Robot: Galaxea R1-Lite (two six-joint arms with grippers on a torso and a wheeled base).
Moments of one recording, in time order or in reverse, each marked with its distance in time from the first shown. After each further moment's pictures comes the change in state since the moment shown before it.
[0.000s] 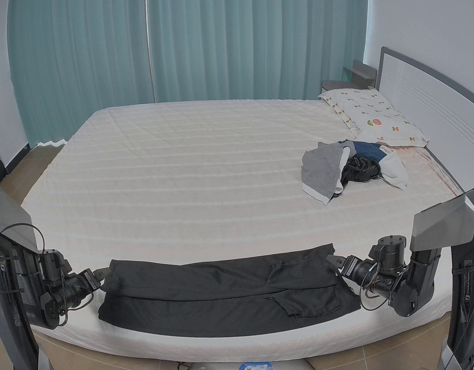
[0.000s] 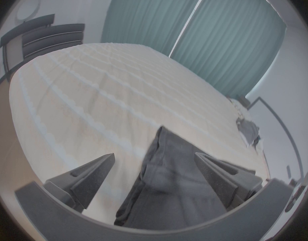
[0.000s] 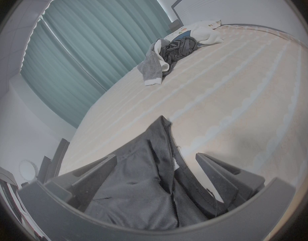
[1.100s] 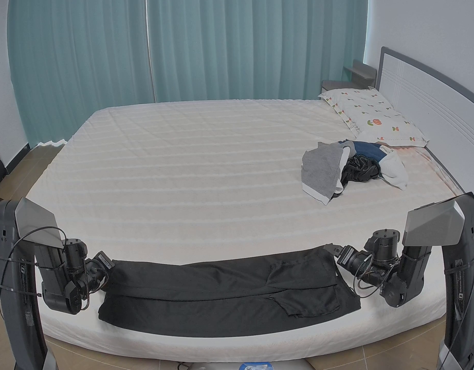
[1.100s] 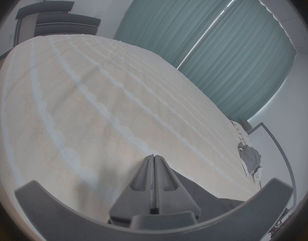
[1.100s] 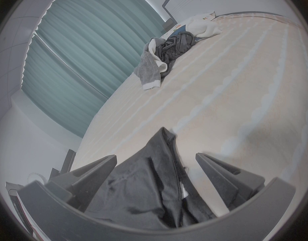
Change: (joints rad) left arm -0.074 0.173 -0.338 0.067 0.110 -0.226; right arm -0.045 0.096 -0.177 0.030 0.055 0.077
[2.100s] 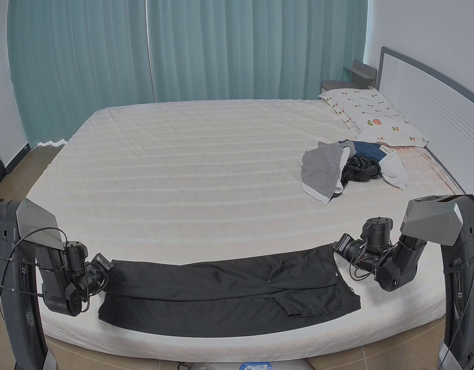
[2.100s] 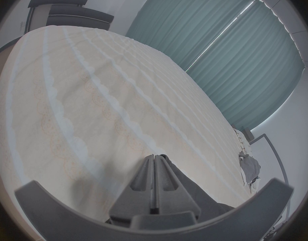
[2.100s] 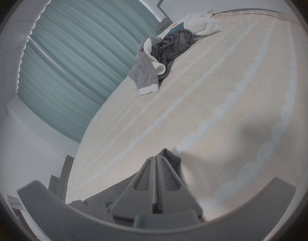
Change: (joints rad) left arm 0.001 0.010 0.017 -0.004 0.036 -0.099; right arm -0.020 0.021 -0.213 0.207 -0.010 0.030
